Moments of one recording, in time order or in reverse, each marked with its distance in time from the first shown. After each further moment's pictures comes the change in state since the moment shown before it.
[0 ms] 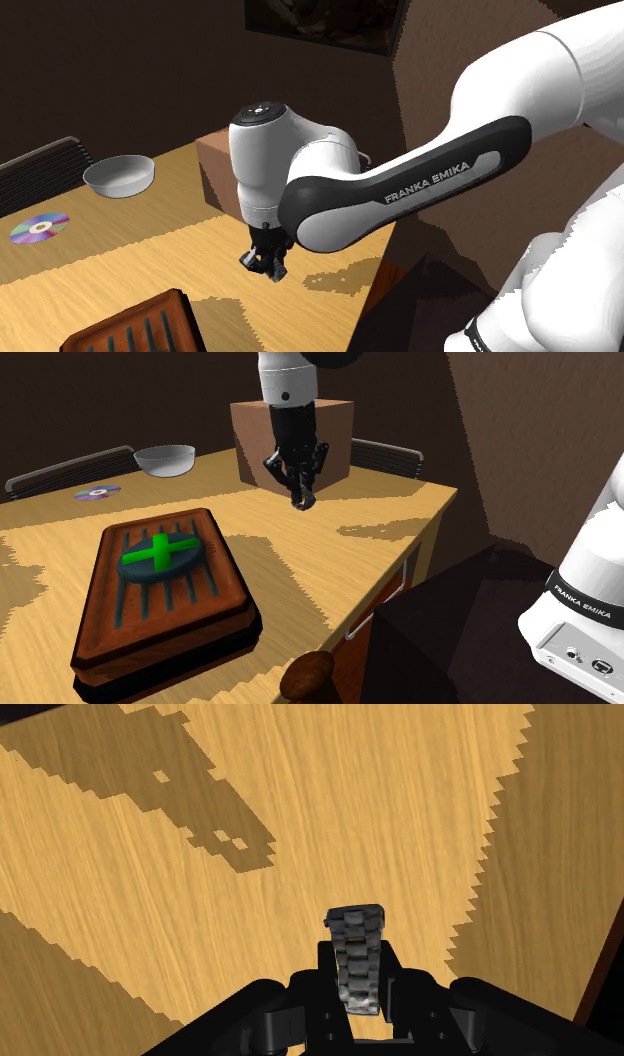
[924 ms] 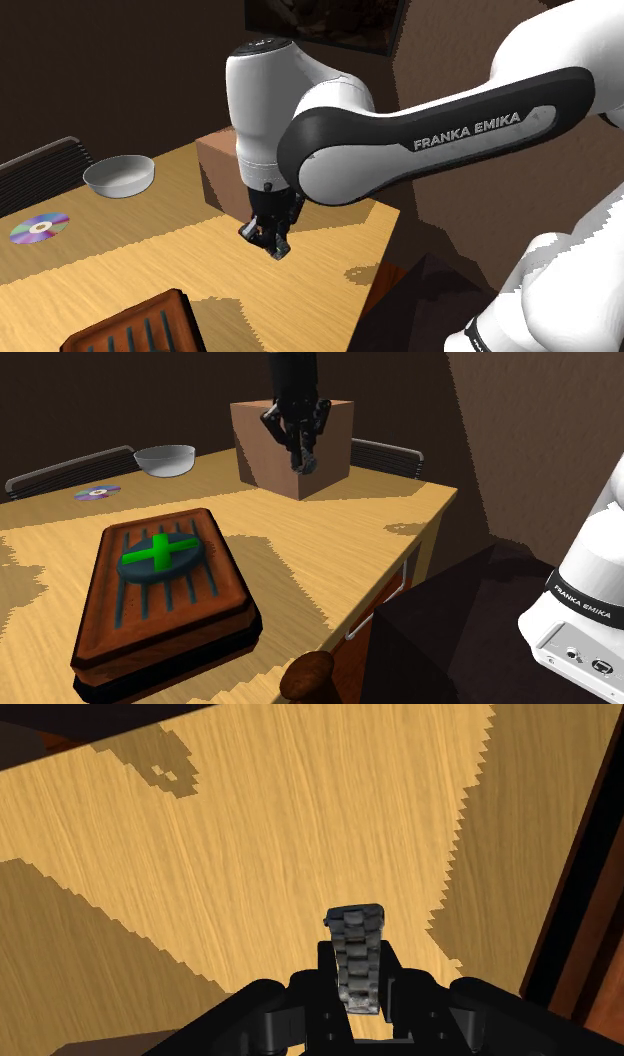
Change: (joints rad) arm -0.003 -0.081 -0.008 0.113 0.054 -0.178 -0.051
